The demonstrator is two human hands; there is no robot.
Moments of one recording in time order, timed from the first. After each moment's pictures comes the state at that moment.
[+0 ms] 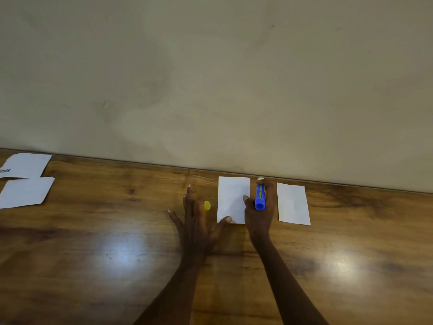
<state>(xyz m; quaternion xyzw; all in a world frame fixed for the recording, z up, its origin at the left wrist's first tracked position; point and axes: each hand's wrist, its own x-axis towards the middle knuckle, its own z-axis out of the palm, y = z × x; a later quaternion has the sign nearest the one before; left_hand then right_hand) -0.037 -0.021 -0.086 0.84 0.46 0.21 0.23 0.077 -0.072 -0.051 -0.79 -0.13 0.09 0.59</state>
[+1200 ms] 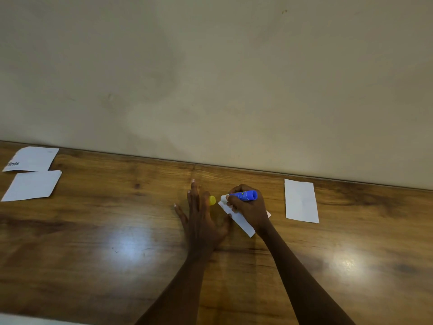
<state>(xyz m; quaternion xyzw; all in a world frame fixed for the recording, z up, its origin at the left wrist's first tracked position) -0.036 -0.019 -0.089 0.84 0.47 0.16 0.21 0.084 -0.064 -0.060 -0.73 -0.34 0.29 0.52</state>
